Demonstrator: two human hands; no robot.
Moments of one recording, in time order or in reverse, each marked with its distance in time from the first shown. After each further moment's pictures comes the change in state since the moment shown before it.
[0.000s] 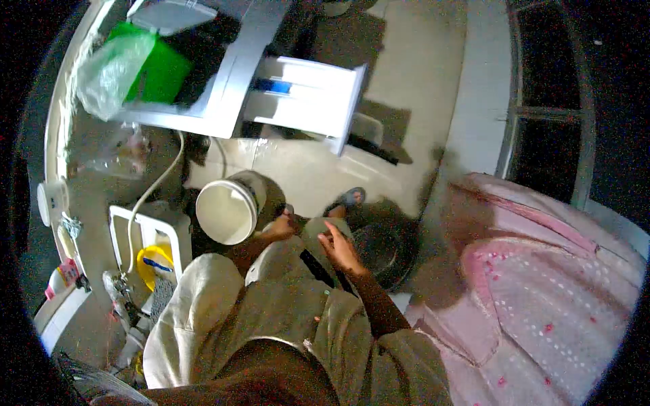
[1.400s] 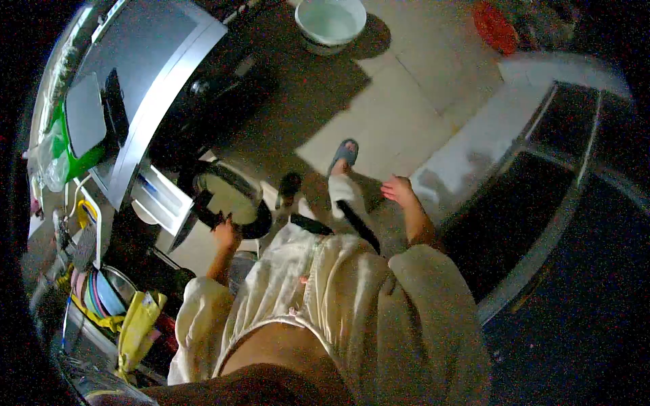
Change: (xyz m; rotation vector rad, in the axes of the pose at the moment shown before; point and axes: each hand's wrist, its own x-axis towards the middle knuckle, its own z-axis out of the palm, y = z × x) left_hand 0.338 0.438 -0.021 0.185 0.419 -1.096; right_hand 0.536 0.032 -0.762 0.321 -0.158 0.540
